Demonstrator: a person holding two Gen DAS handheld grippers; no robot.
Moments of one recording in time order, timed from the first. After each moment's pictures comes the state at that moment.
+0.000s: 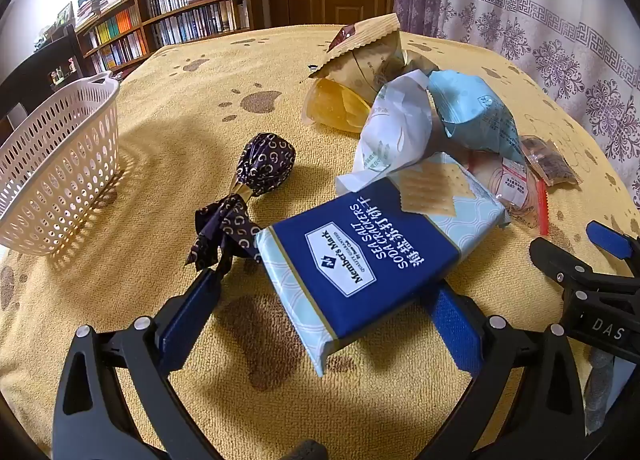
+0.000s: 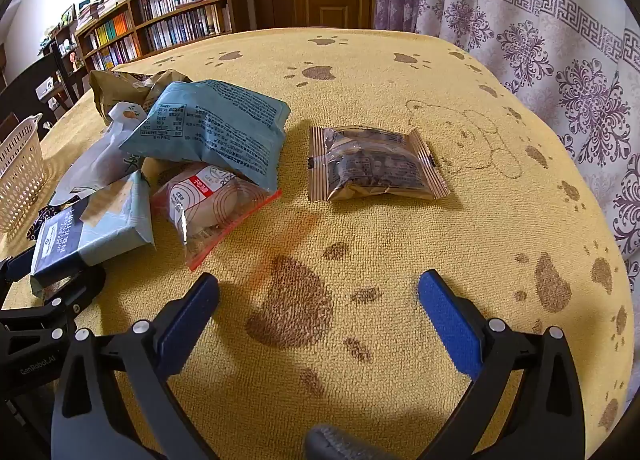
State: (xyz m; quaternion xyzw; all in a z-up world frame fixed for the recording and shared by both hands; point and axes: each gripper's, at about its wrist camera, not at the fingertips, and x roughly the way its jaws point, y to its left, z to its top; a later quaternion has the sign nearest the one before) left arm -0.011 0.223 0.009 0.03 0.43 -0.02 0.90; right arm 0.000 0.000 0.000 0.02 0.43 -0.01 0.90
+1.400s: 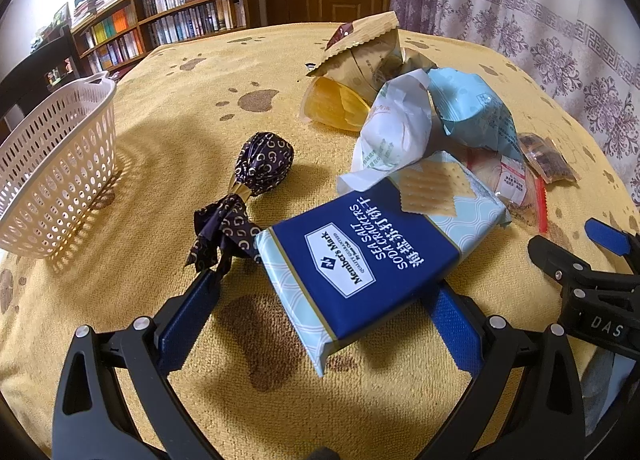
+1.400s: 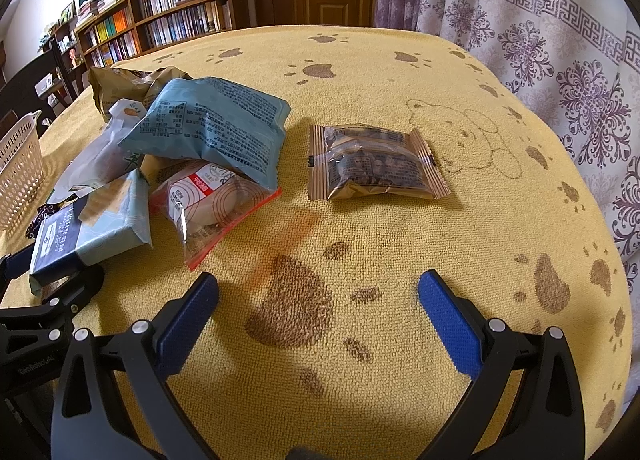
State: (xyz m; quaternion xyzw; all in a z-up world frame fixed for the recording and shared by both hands) left arm -0.011 0.221 0.008 0.04 0.43 -0.03 0.90; right arm -0.001 0.001 -0.001 0.02 0.43 -0.01 0.90
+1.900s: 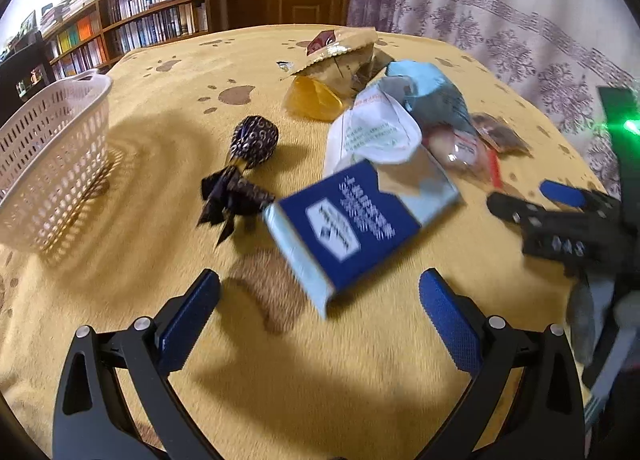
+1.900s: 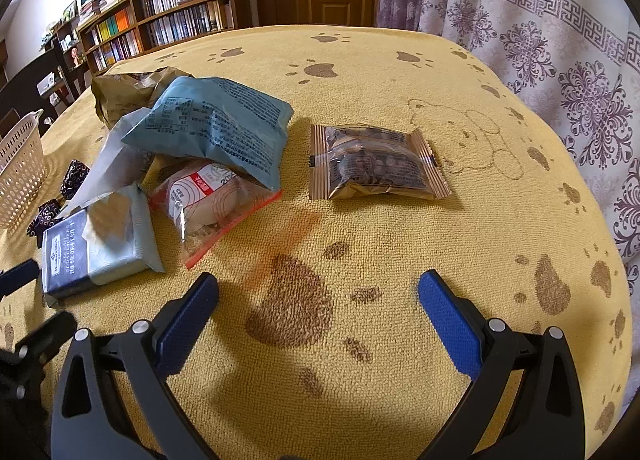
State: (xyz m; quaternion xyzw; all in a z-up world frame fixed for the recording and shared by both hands) left arm -0.045 0.244 0.013 0.04 0.43 -0.11 0.90; right arm 0.000 0.002 -0.001 0.01 0.43 -0.01 0.90
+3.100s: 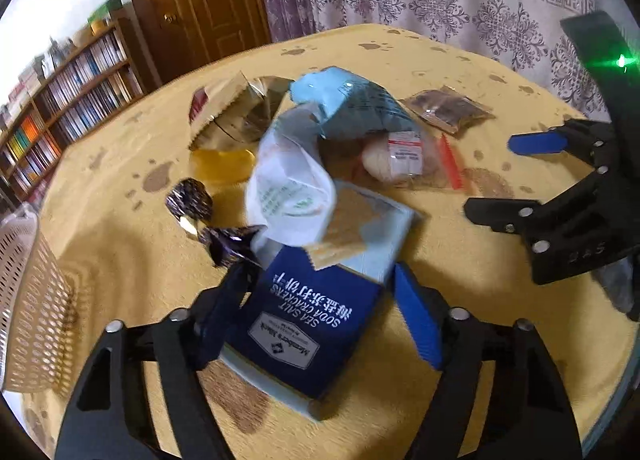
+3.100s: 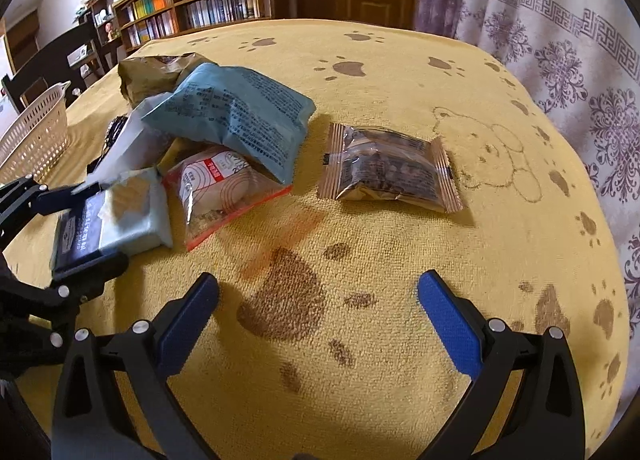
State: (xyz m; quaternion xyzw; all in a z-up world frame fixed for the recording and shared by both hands) left arm -0.009 0.181 0.016 0.17 0.40 -0.21 0.88; right arm 0.003 -0.003 0.000 -0.02 0.44 0.06 0.90
